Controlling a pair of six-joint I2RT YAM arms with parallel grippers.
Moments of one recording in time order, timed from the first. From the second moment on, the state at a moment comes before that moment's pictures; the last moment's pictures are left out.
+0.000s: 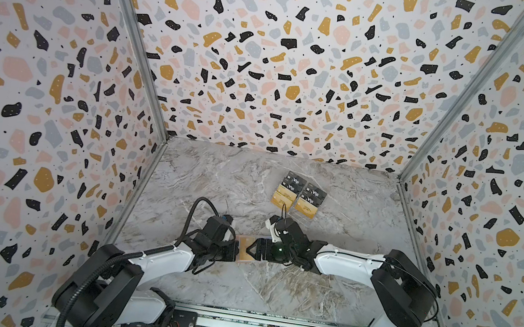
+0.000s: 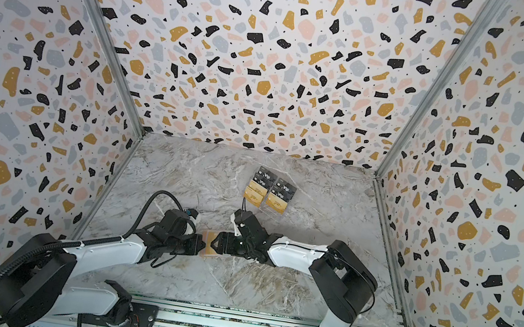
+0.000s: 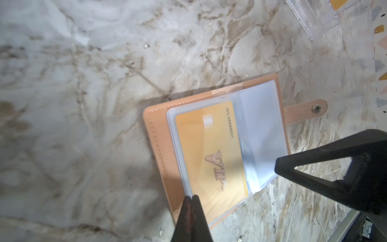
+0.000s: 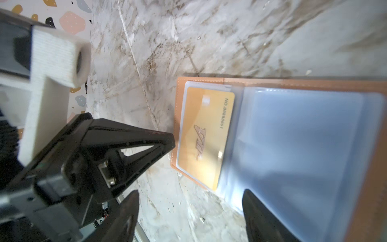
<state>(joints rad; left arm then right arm) -0.49 1.28 0.44 -0.07 0.26 -0.55 0.90 1.68 0.88 0.03 -0.33 0.78</state>
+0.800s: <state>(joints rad) -0.54 1.32 0.58 -0.09 0.31 -0.70 0.71 1.90 1.17 -0.13 -0.37 0.32</state>
